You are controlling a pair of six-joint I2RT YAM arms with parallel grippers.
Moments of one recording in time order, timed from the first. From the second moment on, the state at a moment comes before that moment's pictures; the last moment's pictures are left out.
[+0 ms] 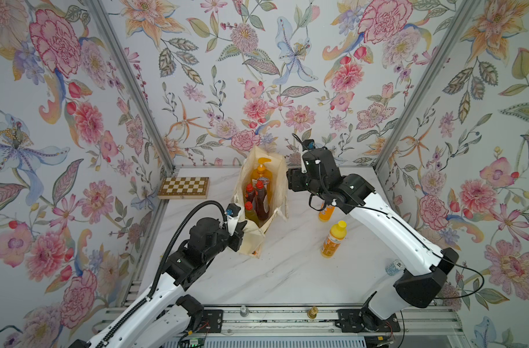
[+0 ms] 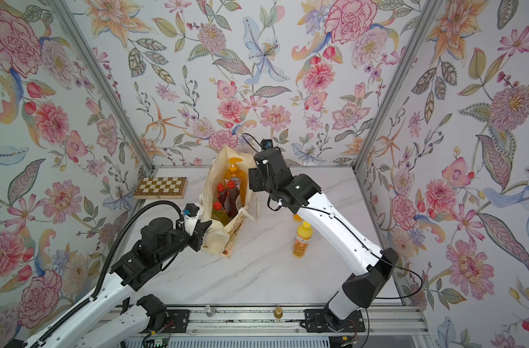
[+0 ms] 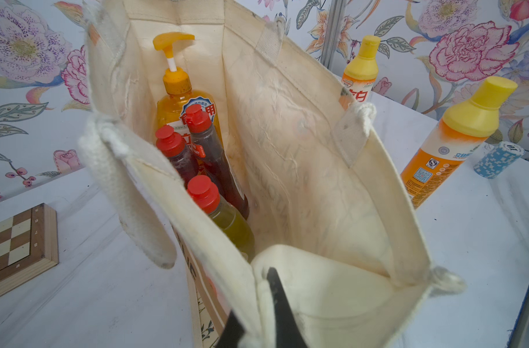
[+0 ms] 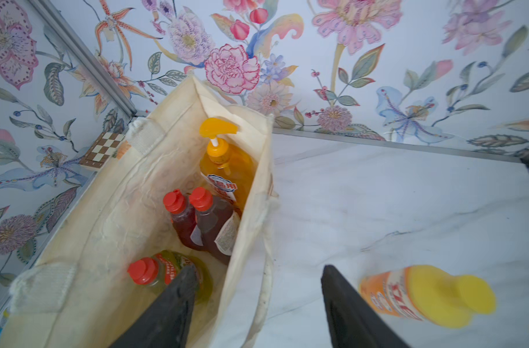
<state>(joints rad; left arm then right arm) -0.61 0.78 0.69 -0.27 0.05 0.03 0.74 1.53 1.79 -0.83 0.36 0.36</state>
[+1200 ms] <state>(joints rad) -0.61 0.79 0.72 -0.31 0.04 0.05 0.36 1.61 1.49 -0.84 0.27 0.29</state>
